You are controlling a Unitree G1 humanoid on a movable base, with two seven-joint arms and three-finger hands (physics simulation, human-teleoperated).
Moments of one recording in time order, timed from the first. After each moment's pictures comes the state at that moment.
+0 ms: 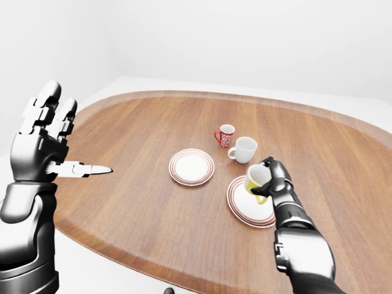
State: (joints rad) left arm -0.22 0.25 0.31 -0.39 -0.08 0.09 -0.23; right arm -0.74 -0.47 -0.12 1.34 -0.43 -0.05 -0.12
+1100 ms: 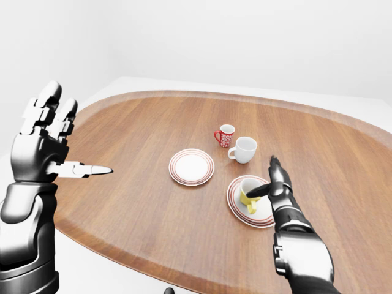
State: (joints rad) left arm -0.22 0.24 0.31 -0.40 -0.08 0.09 -0.24; right arm -0.71 -0.45 -0.14 1.35 -0.48 -0.08 -0.16
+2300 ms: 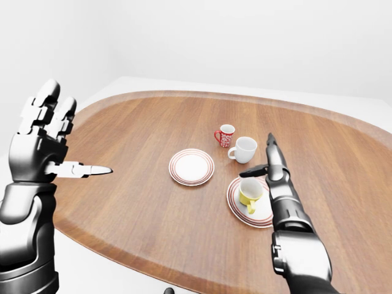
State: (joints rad) left arm -0.22 0.24 0.31 -0.41 -0.08 0.09 -0.24; right arm -0.72 -0.44 -0.14 1.12 -0.34 -0.07 -0.10
